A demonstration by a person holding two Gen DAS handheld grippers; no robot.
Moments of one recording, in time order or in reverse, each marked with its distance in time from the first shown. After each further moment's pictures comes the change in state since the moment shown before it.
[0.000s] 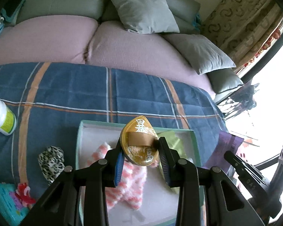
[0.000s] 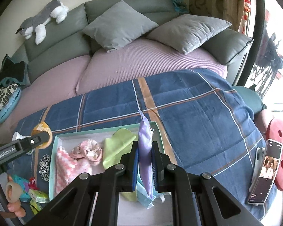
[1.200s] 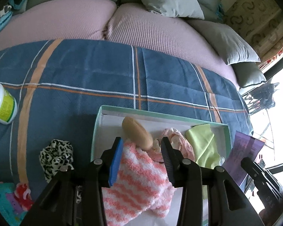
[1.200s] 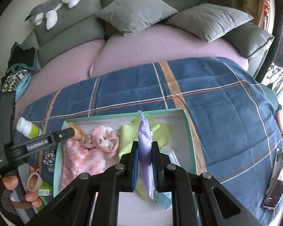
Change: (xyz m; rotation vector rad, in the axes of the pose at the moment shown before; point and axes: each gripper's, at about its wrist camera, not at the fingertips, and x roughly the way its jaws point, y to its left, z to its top) left arm 0.056 0.029 -0.007 -0.055 0.111 0.128; right arm 0.032 0.030 -0.009 -0.057 0.090 0.107
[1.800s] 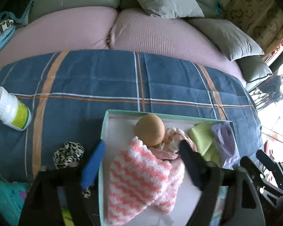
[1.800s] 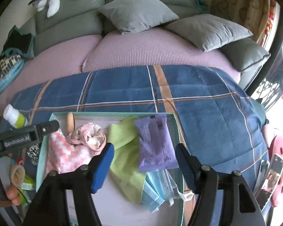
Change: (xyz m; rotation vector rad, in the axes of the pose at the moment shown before) left arm -0.015 -0.013 -0.001 0.061 -0.040 0.112; right arm 0.003 0.011 0.000 -0.120 -0.006 -0.144
